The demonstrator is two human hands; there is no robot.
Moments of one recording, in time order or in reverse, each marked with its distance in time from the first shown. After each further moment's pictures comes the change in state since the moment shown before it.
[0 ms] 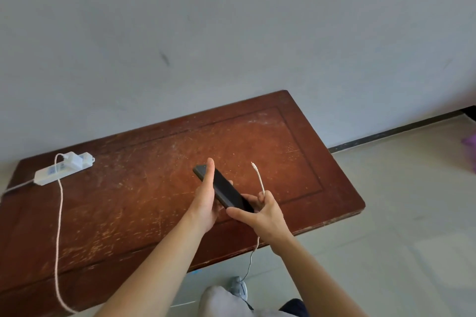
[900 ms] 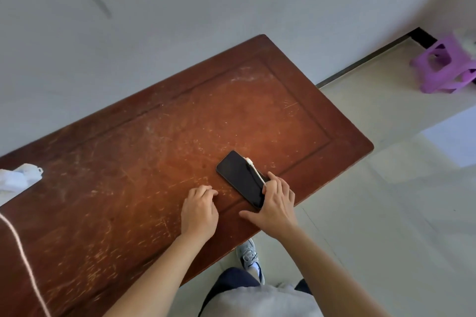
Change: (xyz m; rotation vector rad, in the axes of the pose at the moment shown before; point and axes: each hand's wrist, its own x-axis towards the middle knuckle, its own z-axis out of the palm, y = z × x) left_hand 0.085 -0.065 -0.117 1.486 -0.082 0.718; right_hand 0.036 0.096 0.071 -0.823 0.306 0.067
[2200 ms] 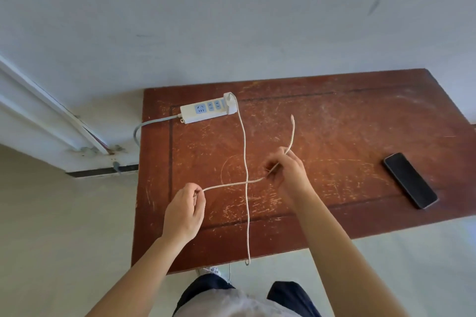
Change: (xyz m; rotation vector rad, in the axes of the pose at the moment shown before) left_hand -0.251 -0.417 -0.156 -0.336 0.359 -0.277; right_hand -0.126 -0.422 0.164 1.346 -0.414 0.087
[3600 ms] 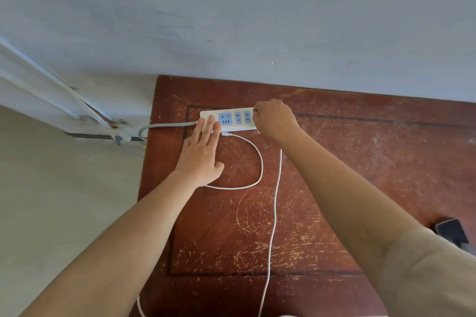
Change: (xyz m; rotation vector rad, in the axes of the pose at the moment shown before) left_hand 0.217 -0.041 0.013 0.447 -0.335 0.017; right_hand 0.251 -0.033 0.130 -2.019 -0.174 -0.268
